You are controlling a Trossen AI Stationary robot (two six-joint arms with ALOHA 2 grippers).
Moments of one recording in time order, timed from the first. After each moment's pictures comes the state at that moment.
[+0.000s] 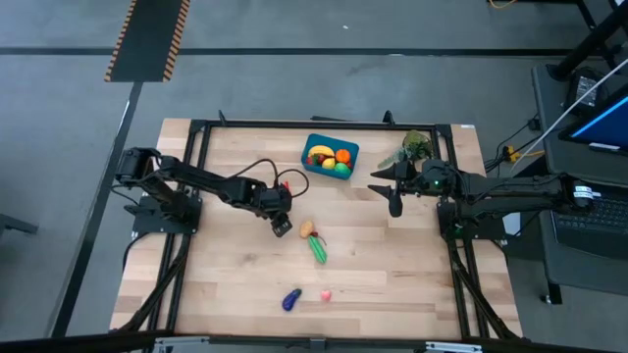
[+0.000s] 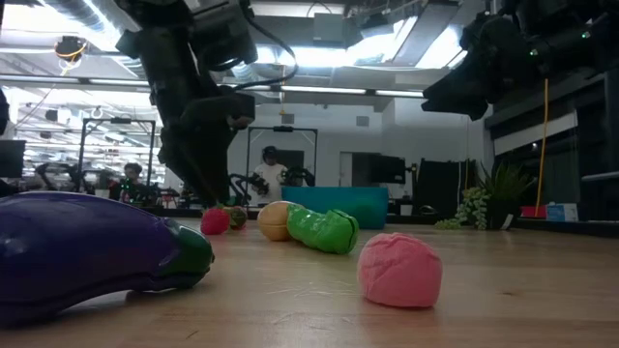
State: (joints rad) left arm -0.02 1.57 0.85 -0.44 -0.14 -0.65; right arm -0.17 0.80 0.37 0.14 0.06 0.12
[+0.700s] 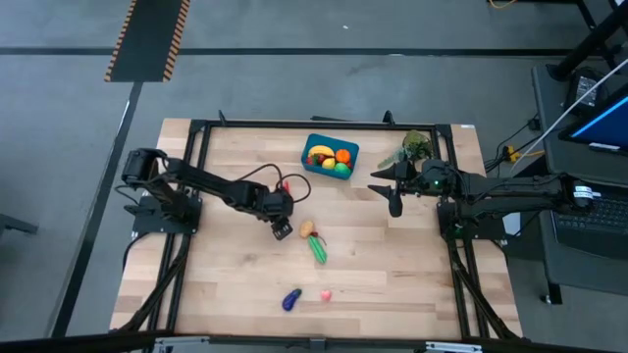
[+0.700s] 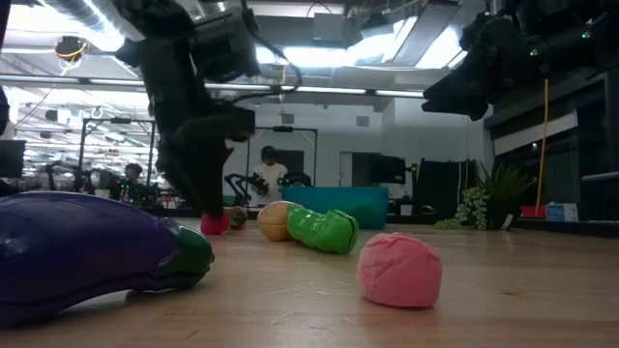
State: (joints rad) left arm -0.04 1.63 0.85 -0.43 -0.15 -0.64; right arm -0.17 0.80 0.37 0.13 0.06 0.12
